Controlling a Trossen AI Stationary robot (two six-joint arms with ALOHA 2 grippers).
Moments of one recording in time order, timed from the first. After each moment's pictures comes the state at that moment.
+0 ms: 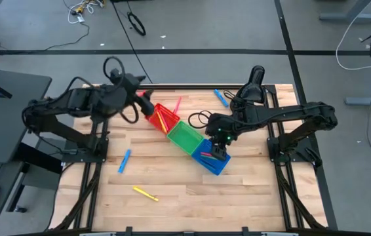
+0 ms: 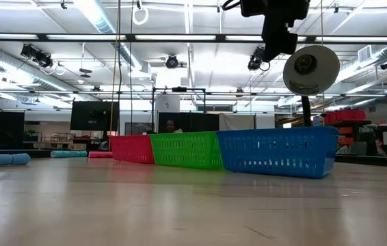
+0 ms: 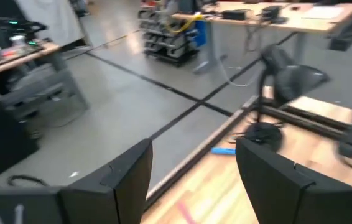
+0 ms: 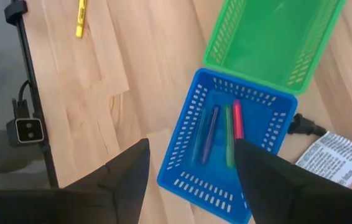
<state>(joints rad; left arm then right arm) -0.08 1.28 1.67 -0.81 -0.90 -0.22 0.04 1.49 1.34 -0.93 -0.18 0.43</state>
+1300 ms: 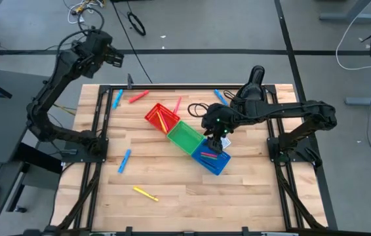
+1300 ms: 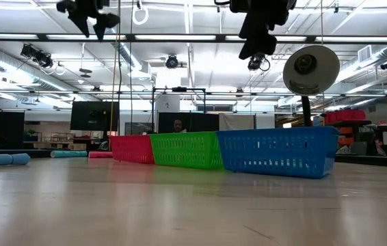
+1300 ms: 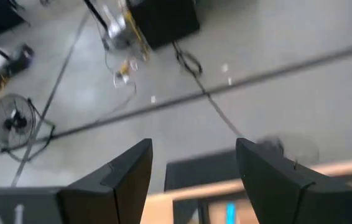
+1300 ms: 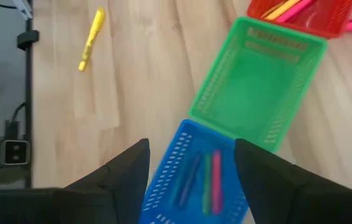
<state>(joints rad) 0.86 1.31 1.66 -1.07 -0.73 -0.13 -0.04 1.49 1.34 -0.80 -0.17 0.26</state>
